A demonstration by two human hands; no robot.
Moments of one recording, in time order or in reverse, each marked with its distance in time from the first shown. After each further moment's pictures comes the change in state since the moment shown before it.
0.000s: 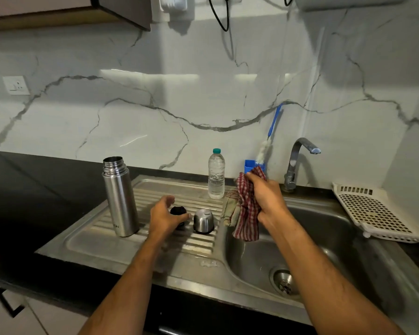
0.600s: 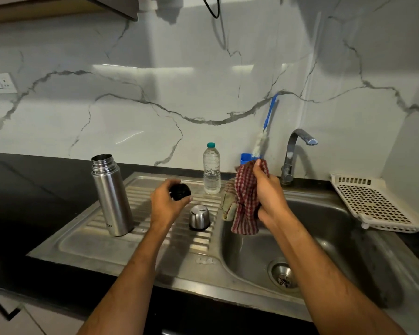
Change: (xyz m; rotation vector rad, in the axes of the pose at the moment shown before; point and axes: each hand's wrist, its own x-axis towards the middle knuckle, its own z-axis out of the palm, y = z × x) left_hand -0.010 0.050 0.006 -0.021 0.104 0.198; right_hand 0.006 0.006 -0.016 0.112 -0.038 -0.038
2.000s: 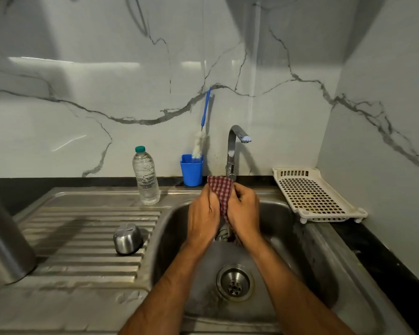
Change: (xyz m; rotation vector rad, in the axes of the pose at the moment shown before) left_hand -0.060 0.109 0.210 -0.264 -0.257 0.263; right_hand 0.058 0.020 -0.117 -0.567 0.242 -0.423
